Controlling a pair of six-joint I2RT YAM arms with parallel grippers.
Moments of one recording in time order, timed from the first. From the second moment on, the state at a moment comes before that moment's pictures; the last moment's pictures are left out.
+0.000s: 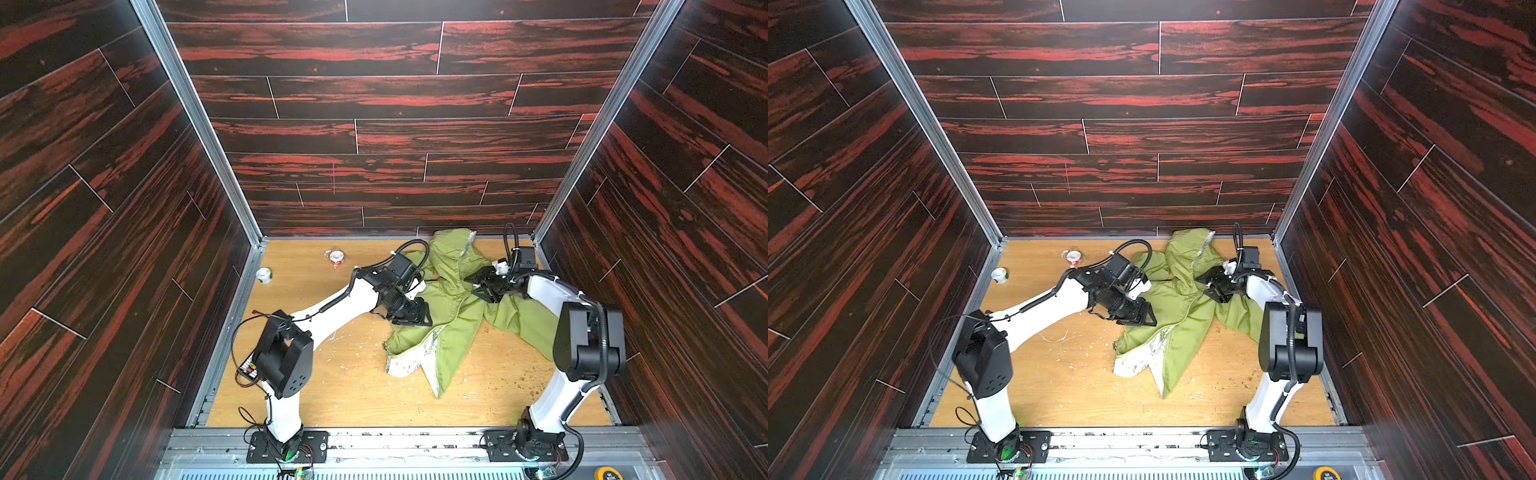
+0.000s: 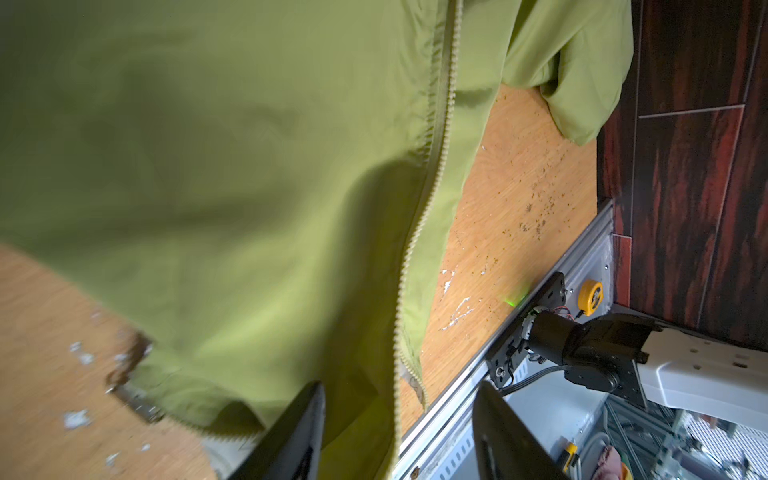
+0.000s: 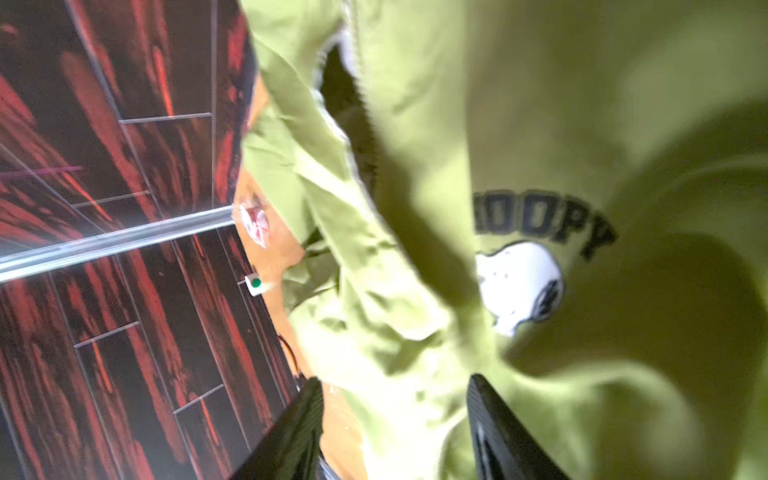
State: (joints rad) left arm -0.69 1.82 1.54 -0.83 0.51 -0.46; right arm -0.01 1.80 1.25 -0.44 -0.68 0.75
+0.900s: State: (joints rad) left arm -0.66 1.68 1.18 -0.75 0.52 -0.49; right arm 0.29 1.61 1.08 -0.65 -0.37 0.88
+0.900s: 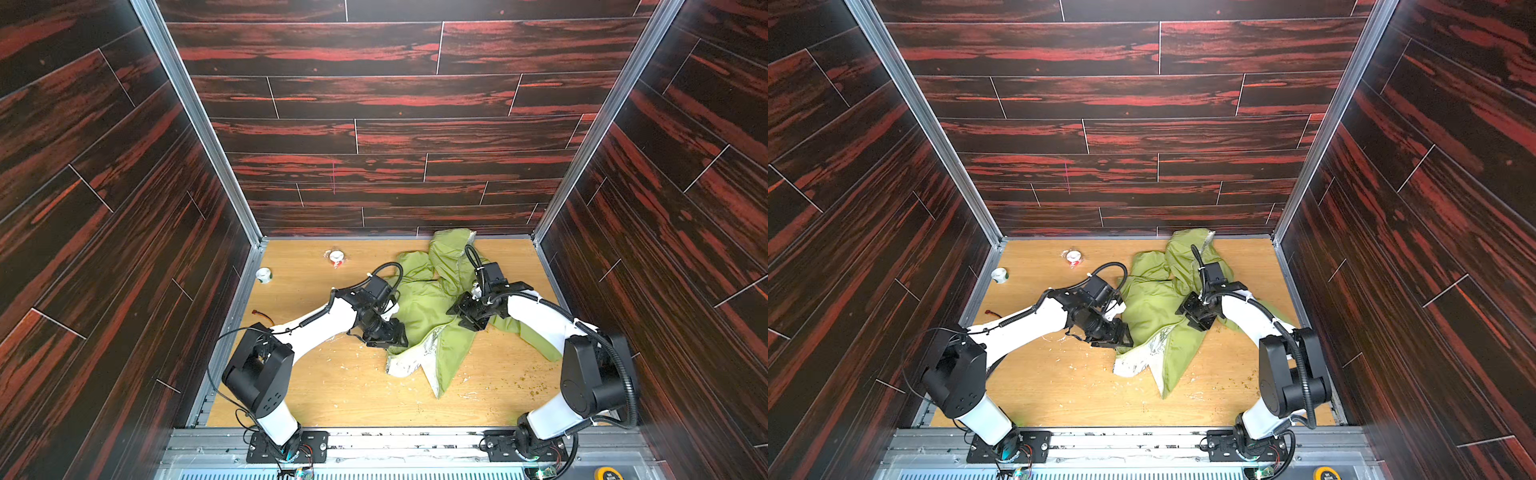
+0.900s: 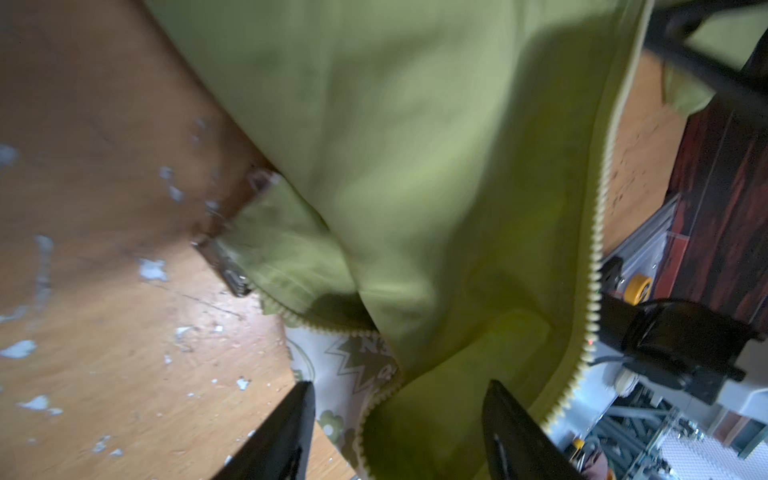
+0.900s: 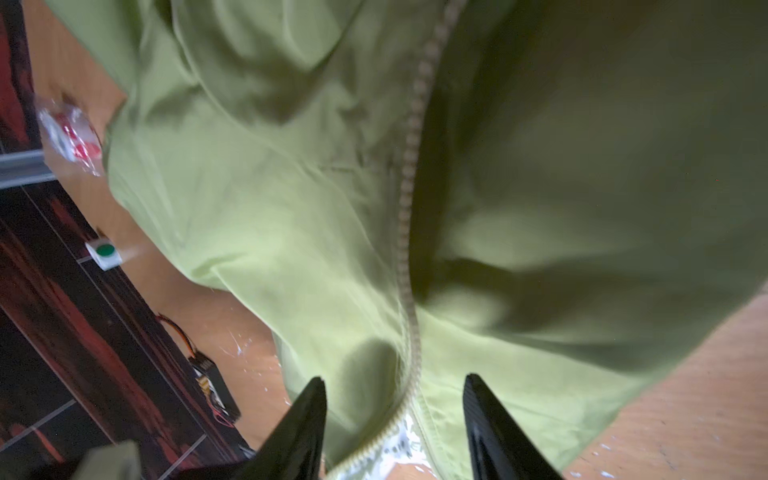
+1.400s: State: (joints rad) left arm -0.67 1.71 1.06 -0.73 0.51 -0.53; right arm 0.29 1.78 1.31 -0.59 -0.38 0.90
